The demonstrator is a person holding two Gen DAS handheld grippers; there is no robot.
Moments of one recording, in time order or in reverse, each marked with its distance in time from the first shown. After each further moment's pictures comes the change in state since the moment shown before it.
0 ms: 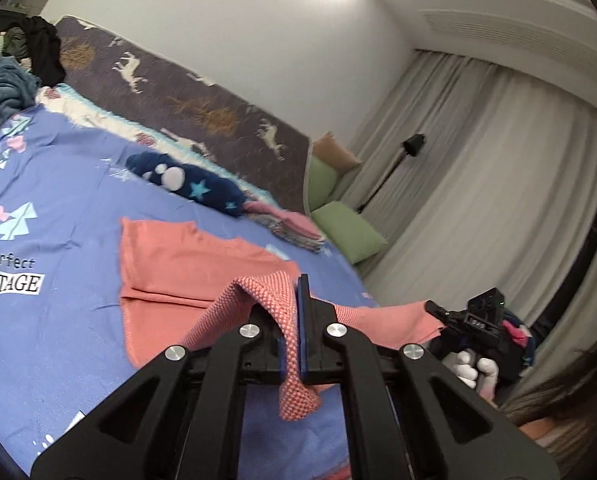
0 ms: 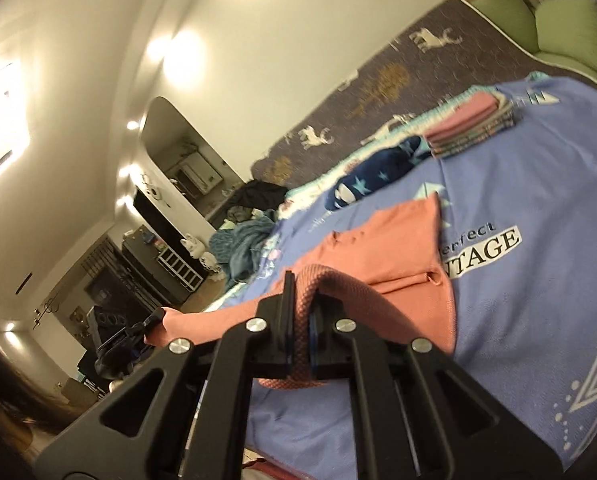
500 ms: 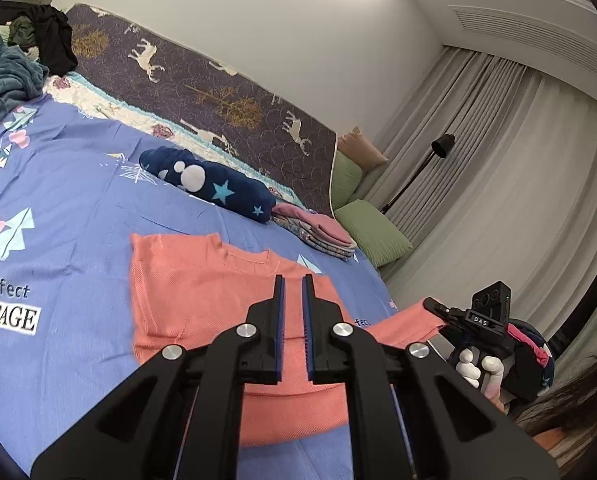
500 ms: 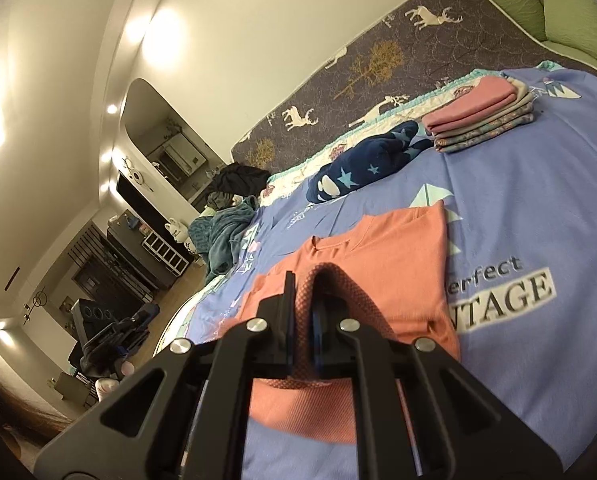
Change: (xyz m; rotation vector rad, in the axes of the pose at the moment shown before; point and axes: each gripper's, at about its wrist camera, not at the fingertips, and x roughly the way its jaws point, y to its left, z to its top) left arm 0.068 0.043 0.040 -0.045 0.045 0.050; right arm 0.093 -0.023 0.046 0.001 0.085 -0.050
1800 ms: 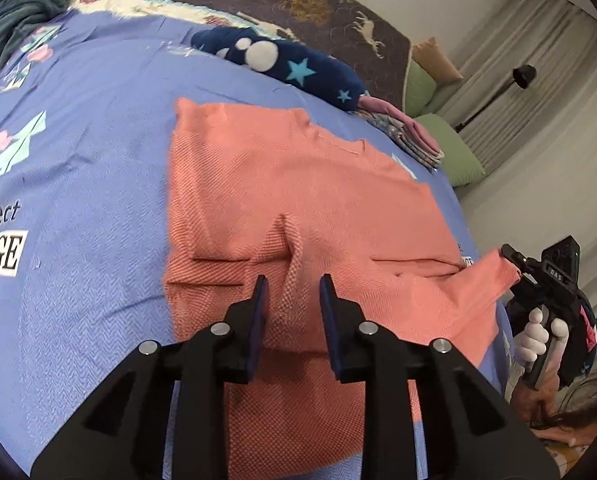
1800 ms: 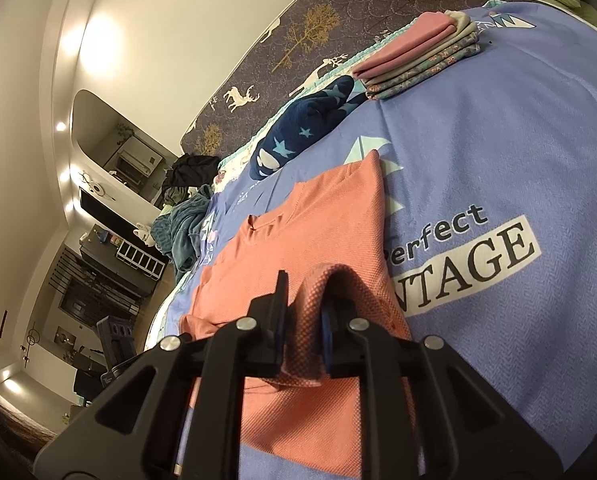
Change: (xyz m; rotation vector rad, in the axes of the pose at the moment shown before) left arm 0.091 0.064 -0.043 -0.044 0.337 0.199; right arm 0.032 -0.060 -0.015 0.169 0.082 -0.124
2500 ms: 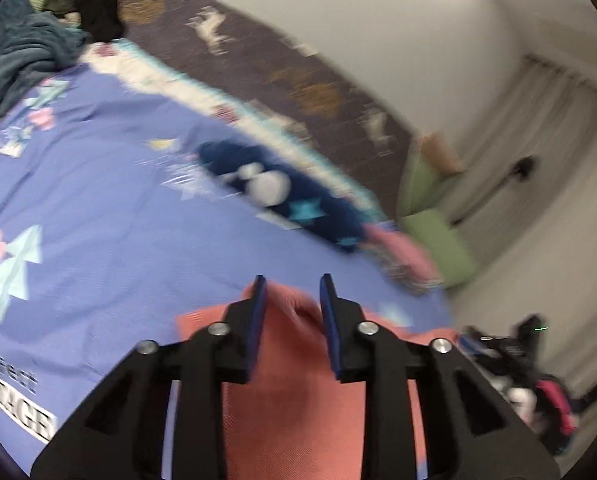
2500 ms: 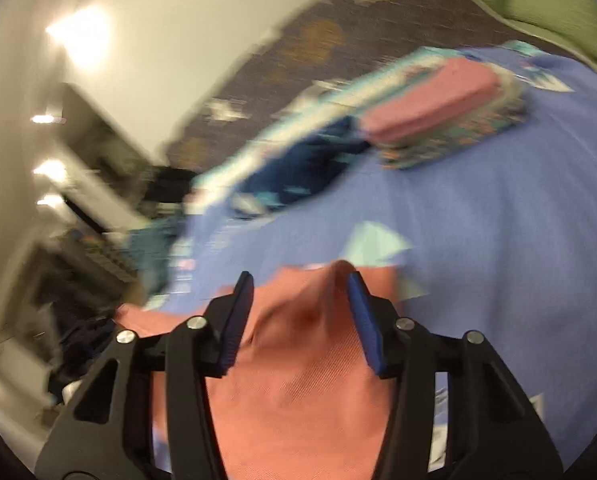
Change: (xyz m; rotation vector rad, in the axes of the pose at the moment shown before) left arm 0.001 0.019 0.134 -0.114 -0.249 0.051; right arm 0.075 0.012 0.108 -0.055 -0.029 -0.177
